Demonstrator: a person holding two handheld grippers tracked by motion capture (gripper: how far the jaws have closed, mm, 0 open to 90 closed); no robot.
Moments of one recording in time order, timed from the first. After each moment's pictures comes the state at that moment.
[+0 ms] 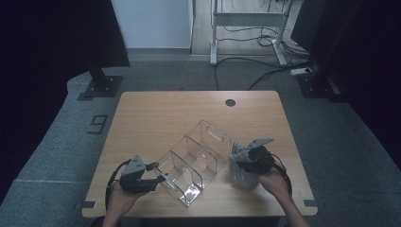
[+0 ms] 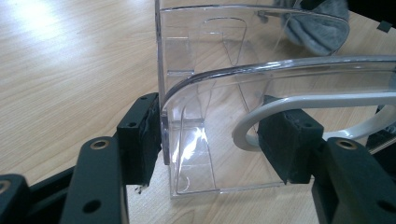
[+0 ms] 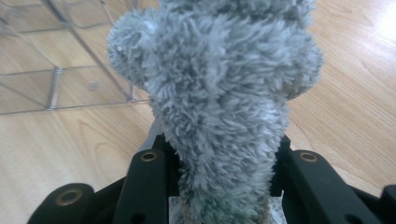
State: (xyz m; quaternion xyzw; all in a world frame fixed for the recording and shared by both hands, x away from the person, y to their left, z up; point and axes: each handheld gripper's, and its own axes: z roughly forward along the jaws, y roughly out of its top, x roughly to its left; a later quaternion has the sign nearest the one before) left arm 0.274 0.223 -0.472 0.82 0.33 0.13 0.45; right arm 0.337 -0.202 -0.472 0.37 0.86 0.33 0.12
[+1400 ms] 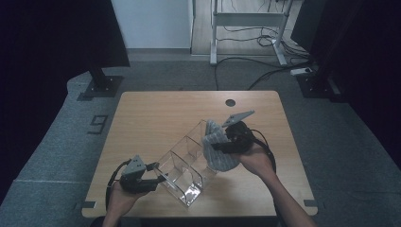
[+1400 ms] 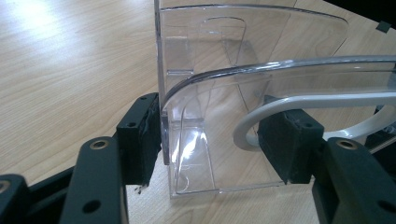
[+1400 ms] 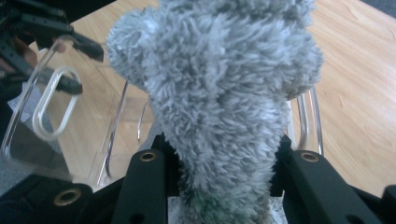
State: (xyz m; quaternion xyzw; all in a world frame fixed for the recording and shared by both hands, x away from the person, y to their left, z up) left arm 0.274 0.222 -0.472 0.82 0.32 0.12 0.45; right arm 0.355 -0.126 -0.368 0.30 0.87 0.38 0.08
